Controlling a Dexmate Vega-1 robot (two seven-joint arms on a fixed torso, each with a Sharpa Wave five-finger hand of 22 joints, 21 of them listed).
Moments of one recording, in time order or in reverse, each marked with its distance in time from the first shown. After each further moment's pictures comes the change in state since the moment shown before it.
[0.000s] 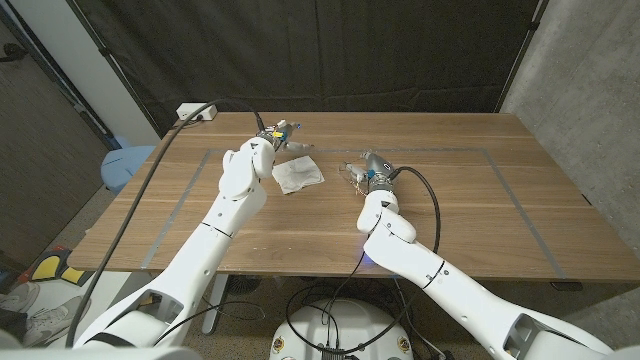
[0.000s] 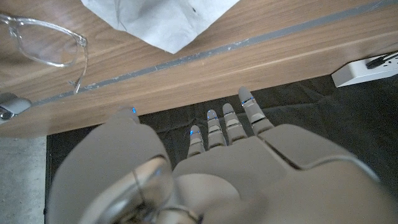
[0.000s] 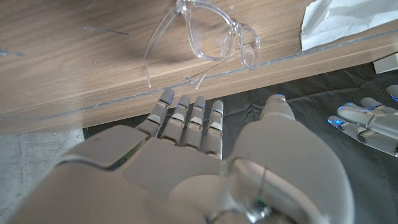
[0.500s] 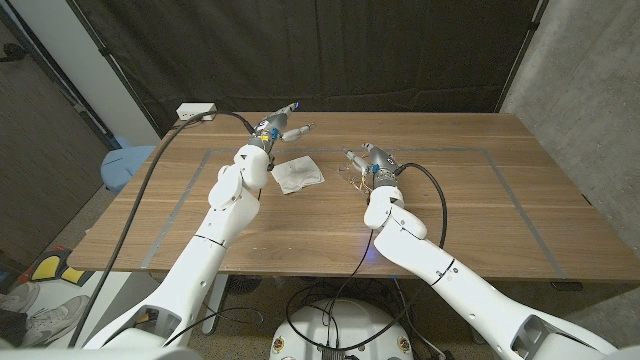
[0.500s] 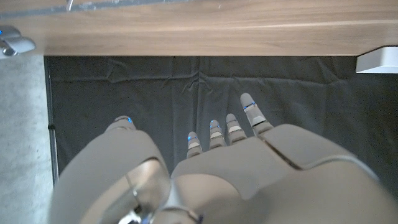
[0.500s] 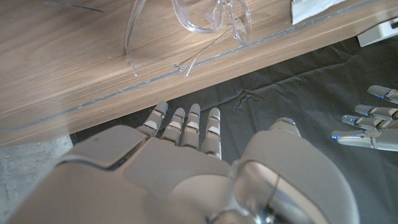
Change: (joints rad) left arm 0.063 -0.029 -0.101 0.050 -0.253 -0.175 0.328; left_hand -0.131 0.019 -0.052 0.010 0.000 -0.068 -0.063 -0.002 -0.011 -0.128 -0.042 -0.005 -0.050 -0.140 -0.041 0.000 -0.044 -0.066 -0.055 -0.080 -0.003; right arm -0.023 -0.028 0.067 -0.004 0.079 0.181 -0.024; right_hand -0.199 0.006 -0.074 0.074 -0.034 -0.122 0.000 -0.006 -0.003 -0.132 0.040 0.000 -0.005 -0.188 -0.015 -0.003 -0.034 -0.124 0.011 -0.113 -0.005
